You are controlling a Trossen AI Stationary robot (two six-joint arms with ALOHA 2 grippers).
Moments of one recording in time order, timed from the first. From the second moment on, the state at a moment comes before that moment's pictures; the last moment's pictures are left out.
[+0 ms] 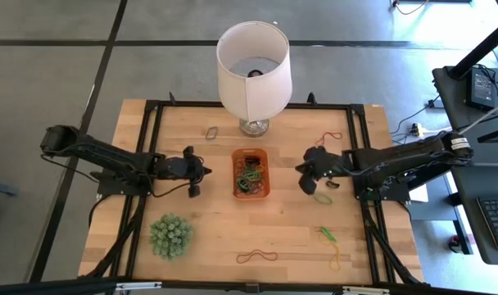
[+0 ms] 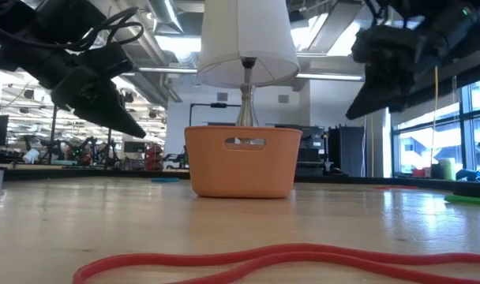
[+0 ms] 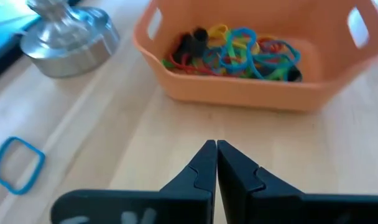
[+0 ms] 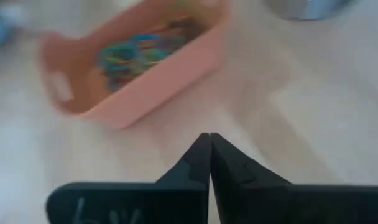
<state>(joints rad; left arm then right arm) -0.10 0.99 0.27 0.11 -0.34 -0.16 0.09 1.06 0.59 -0.32 0.31 0.58</state>
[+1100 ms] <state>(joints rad) -0.06 0.92 0.31 0.21 -0.30 -0.05 -0.78 1.62 0.85 -0.74 0.26 0.76</state>
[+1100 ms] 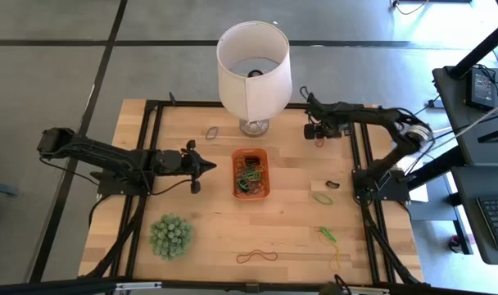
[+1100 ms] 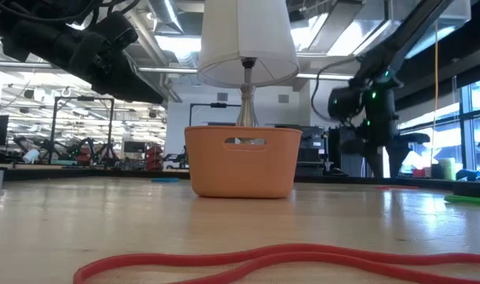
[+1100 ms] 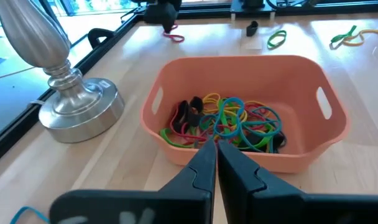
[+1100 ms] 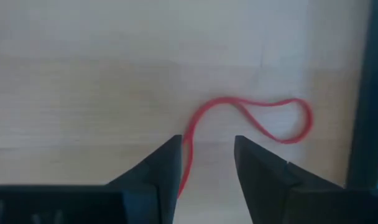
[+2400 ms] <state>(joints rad) -0.06 0.92 0.31 0.23 -0.08 -0.13 -0.28 1.27 0.93 -0.76 0.21 0.68</state>
